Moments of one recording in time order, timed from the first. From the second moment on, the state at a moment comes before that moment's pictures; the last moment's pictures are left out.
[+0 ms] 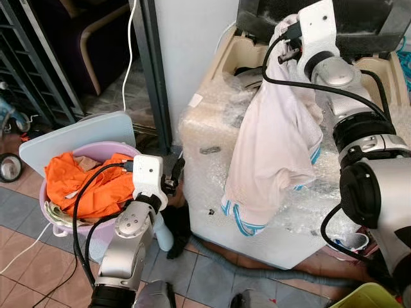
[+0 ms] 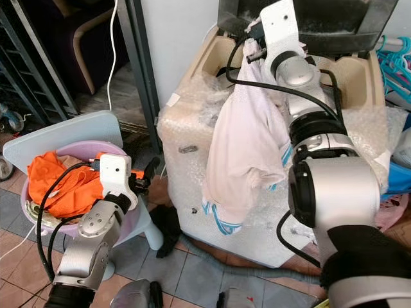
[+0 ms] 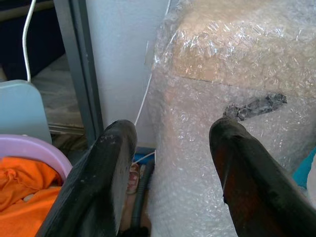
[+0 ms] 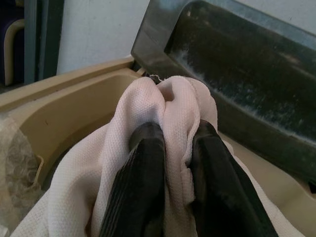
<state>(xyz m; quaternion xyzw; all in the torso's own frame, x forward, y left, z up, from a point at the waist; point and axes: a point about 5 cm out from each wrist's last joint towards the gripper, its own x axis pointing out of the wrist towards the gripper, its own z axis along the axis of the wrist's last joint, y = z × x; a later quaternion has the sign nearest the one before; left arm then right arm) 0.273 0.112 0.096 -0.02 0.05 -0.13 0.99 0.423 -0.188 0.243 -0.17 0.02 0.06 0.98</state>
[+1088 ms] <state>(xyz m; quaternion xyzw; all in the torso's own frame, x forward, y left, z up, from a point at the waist) 0.271 0.110 0.092 -0.01 0.06 -0.14 0.99 0.353 -0.213 0.237 -0.10 -0.11 0.32 0.94</state>
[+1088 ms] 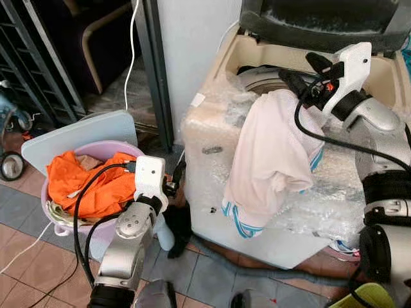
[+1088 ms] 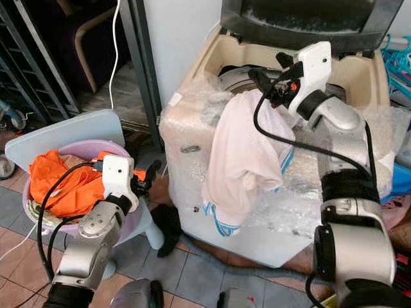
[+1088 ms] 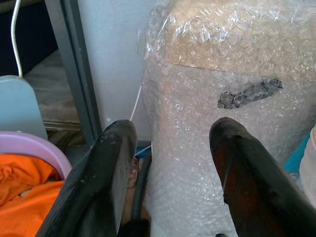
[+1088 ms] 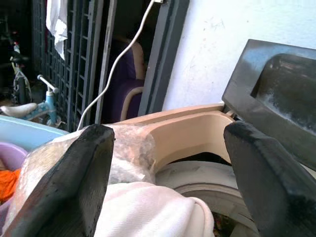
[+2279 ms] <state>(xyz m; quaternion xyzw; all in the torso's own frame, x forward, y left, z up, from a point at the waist) 0.271 0.110 0.092 -0.01 0.07 -0.15 0.99 0.307 -0.195 0.180 -0.30 0.04 0.41 0.86</state>
